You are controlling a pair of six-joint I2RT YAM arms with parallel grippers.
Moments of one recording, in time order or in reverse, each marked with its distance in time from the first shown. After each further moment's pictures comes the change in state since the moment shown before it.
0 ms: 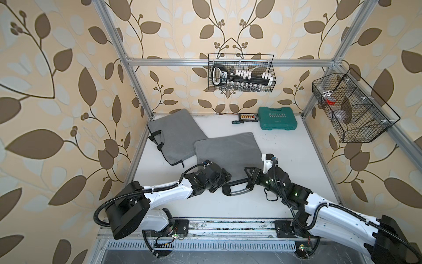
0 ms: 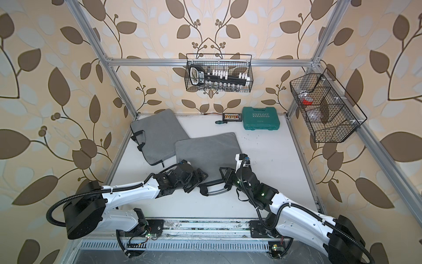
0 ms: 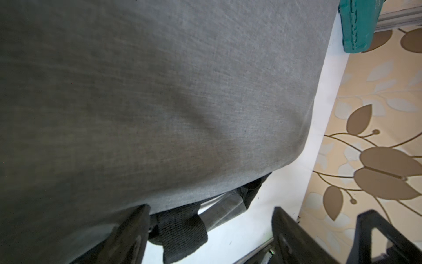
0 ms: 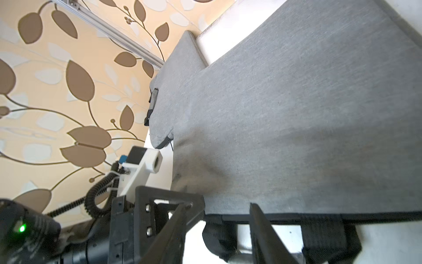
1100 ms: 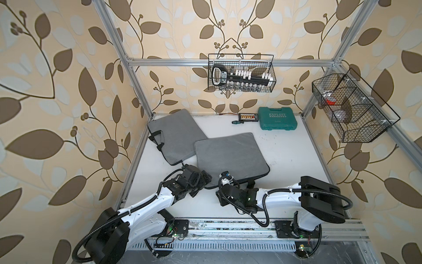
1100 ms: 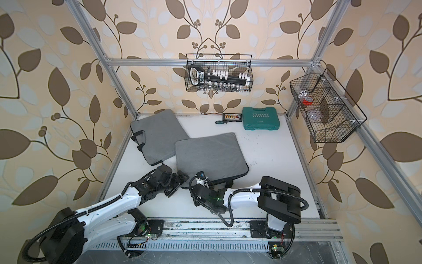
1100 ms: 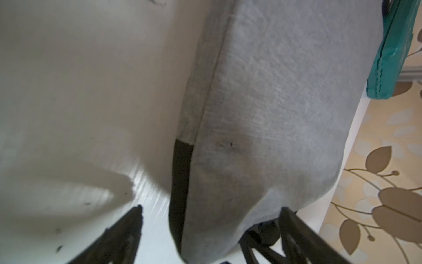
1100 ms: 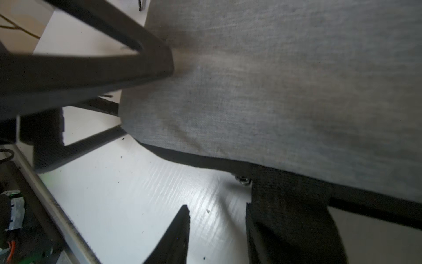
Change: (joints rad) left arm 0.262 -0.228 -0.219 -0.075 0.113 0.094; right arm 0.356 0.799 0.332 0.085 0.142 -0.119
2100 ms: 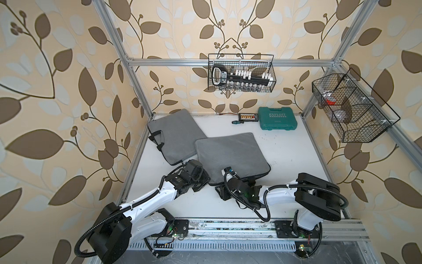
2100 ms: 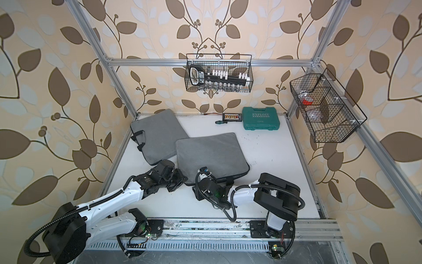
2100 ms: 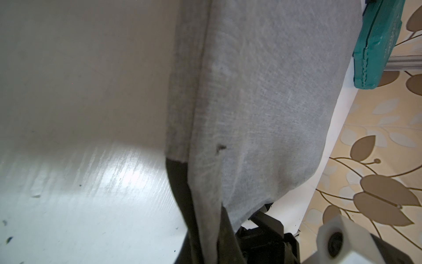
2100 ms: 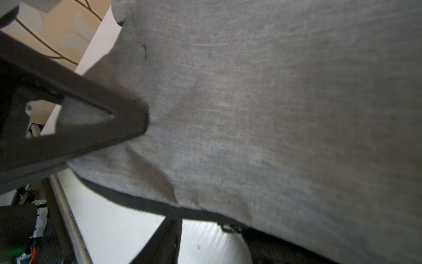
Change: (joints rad) left arm 0.000 0.006 0.121 -0.097 0.040 -0.002; right arm -0.108 0.027 -0.106 0.290 -0.131 -0.086
